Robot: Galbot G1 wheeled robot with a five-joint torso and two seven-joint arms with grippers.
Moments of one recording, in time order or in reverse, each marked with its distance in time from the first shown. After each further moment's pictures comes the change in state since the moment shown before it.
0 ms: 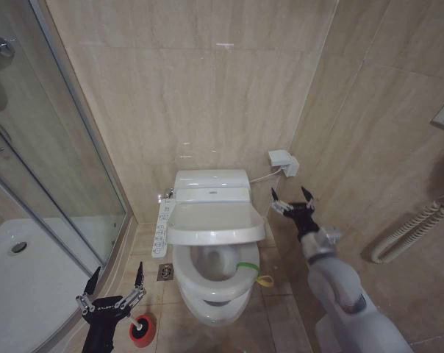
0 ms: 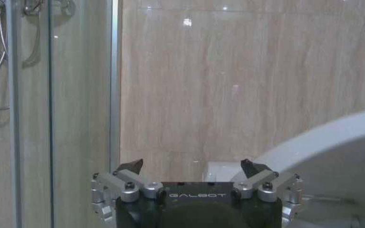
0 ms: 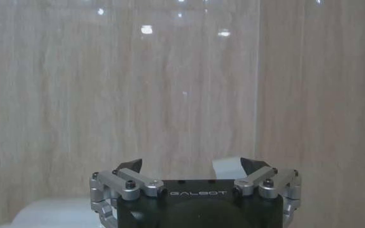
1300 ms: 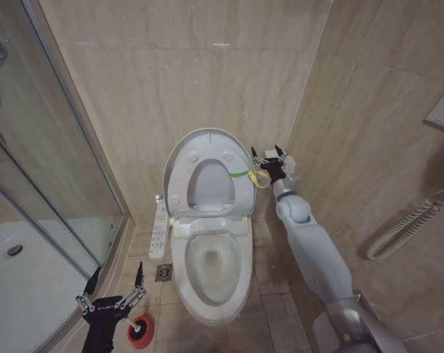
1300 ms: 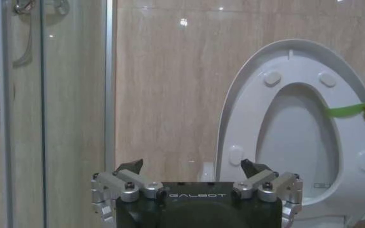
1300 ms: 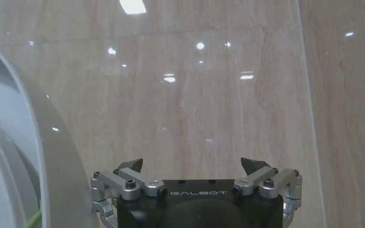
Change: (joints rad) left arm 0.000 0.000 0.000 0.000 0.000 0.000 0.000; right arm 0.663 0.121 -0.134 -0.701 -0.004 0.256 -0.261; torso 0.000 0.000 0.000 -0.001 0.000
